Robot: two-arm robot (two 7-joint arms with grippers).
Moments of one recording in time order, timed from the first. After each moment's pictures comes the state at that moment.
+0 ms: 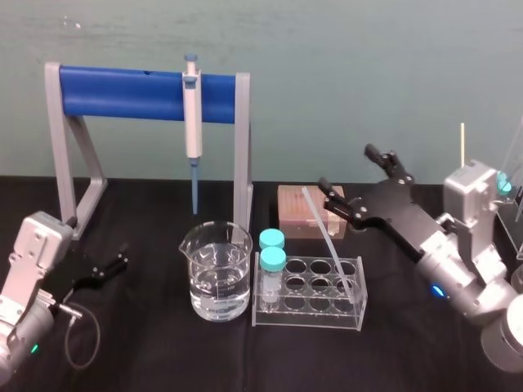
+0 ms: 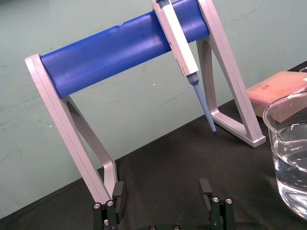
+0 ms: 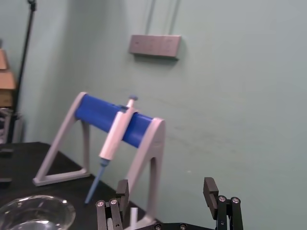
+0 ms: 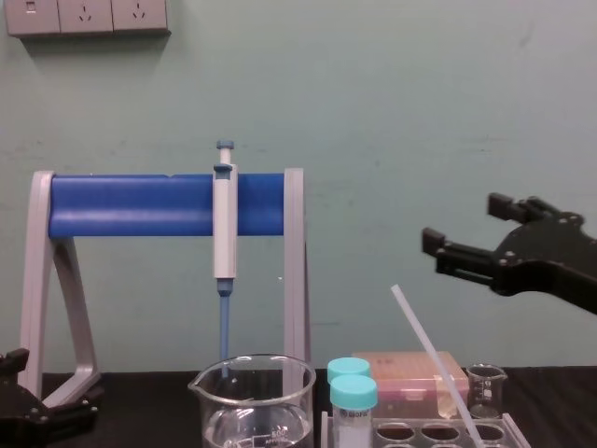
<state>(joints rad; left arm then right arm) -0.20 0.60 0.45 -1.41 -0.25 -0.12 0.03 0.30 0.34 -0.30 -1.38 0.20 -0.33 0.34</state>
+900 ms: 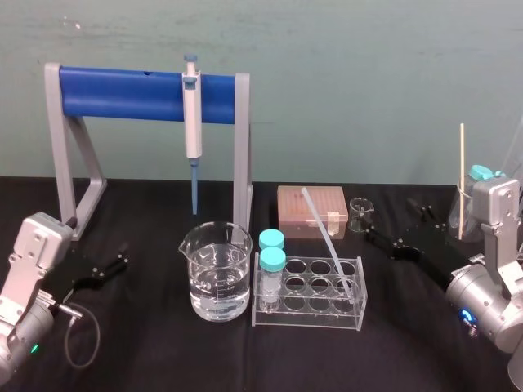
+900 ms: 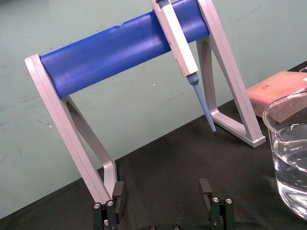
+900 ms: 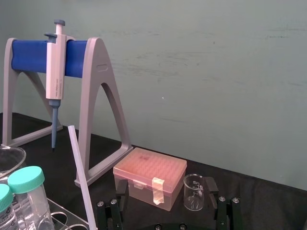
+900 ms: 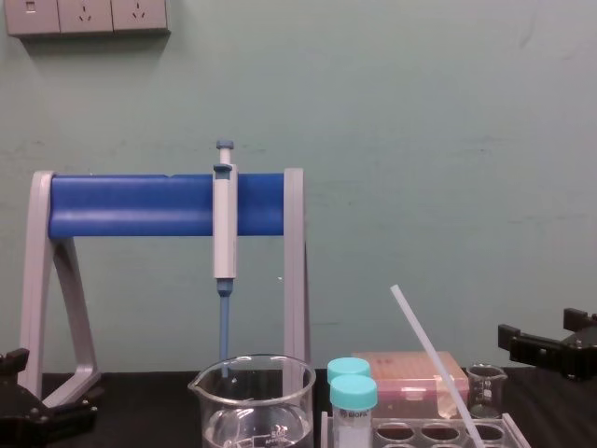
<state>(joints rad) -0.20 0.60 0.45 -1.41 -0.25 -0.12 0.03 0.24 0.33 -0.19 -1.34 0.29 -0.05 0.33</state>
